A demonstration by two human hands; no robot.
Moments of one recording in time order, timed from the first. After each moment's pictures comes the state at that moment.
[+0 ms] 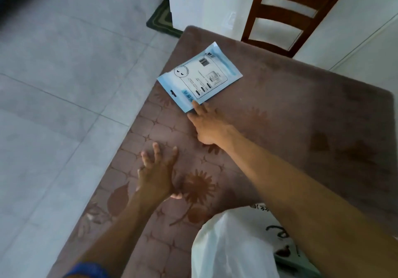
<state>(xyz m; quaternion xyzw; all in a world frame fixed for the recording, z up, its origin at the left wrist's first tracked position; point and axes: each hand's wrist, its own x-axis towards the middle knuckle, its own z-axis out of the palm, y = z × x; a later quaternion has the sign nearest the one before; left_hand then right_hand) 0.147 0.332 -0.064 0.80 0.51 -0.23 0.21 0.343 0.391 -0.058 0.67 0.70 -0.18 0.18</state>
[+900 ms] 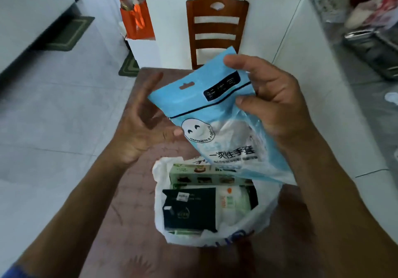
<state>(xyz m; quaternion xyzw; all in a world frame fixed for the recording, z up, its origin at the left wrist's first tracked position) 0.202 0.217 0.209 0.71 0.14 0.26 0.64 0.398 0.054 0.264 0.51 0.49 -0.30 -0.64</state>
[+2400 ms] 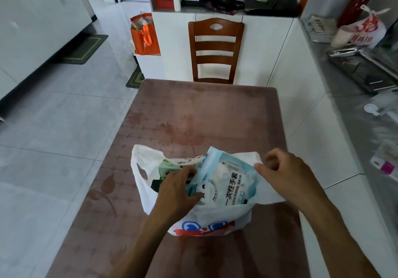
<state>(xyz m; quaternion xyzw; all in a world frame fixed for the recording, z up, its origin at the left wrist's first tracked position) 0.202 0.057 0.118 0.85 0.39 0.07 0.35 0.417 -0.090 0.204 0.90 0.31 -0.21 -0.23</state>
